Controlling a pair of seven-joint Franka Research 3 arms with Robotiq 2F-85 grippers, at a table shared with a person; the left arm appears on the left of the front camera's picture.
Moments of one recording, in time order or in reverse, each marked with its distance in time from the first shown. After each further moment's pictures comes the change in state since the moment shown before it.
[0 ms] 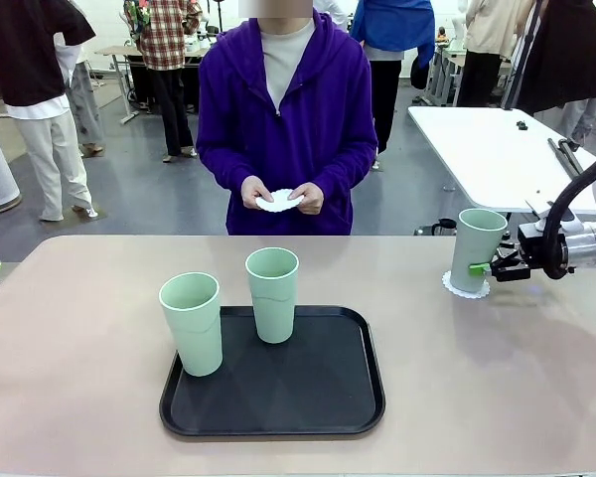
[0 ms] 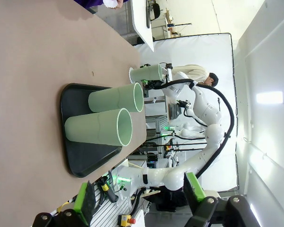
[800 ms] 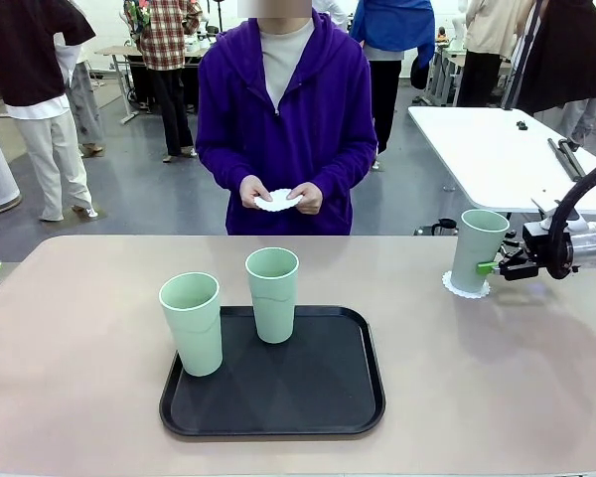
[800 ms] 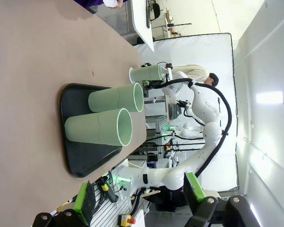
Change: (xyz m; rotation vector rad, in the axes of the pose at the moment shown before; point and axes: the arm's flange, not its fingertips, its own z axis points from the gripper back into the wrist) left arm 0.000 0.000 0.000 0.000 0.000 0.000; right arm -0.006 -0.009 0.010 0.025 -0.035 -0.024
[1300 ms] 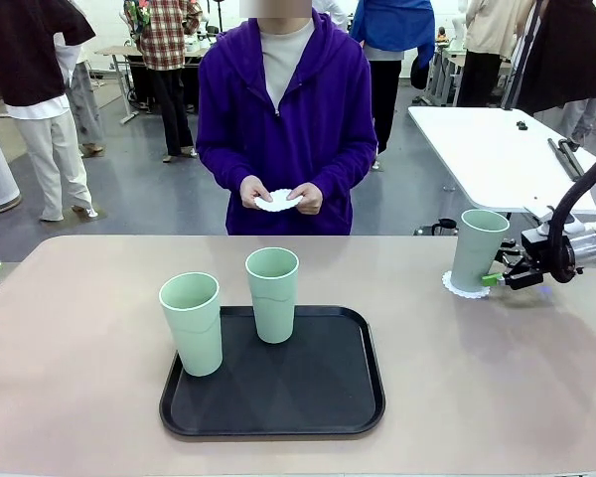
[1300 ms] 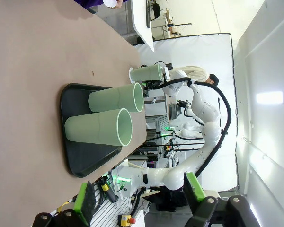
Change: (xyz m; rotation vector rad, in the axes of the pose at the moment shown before) left arm 0.000 0.000 0.000 0.000 0.000 0.000; right arm -0.010 -0.001 0.005 0.056 0.138 -0.043
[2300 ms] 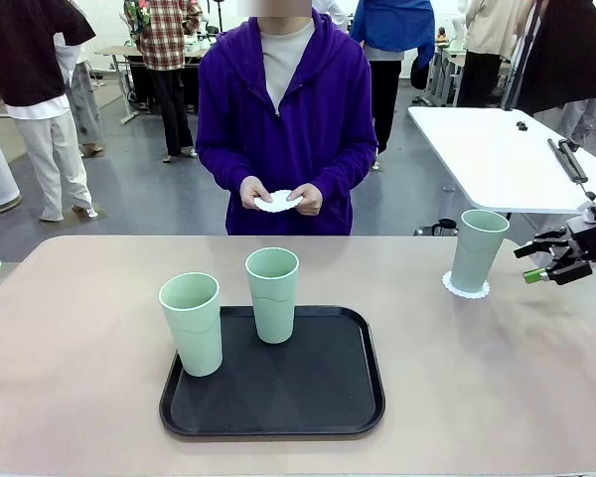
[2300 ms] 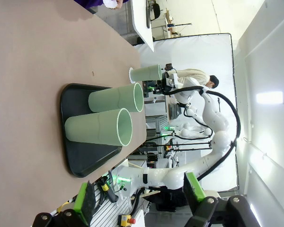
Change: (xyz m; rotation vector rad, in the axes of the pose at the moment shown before) left arm 0.000 0.000 0.000 0.000 0.000 0.000; right arm 0.041 0.051 0.077 -0.209 0.235 -0.007
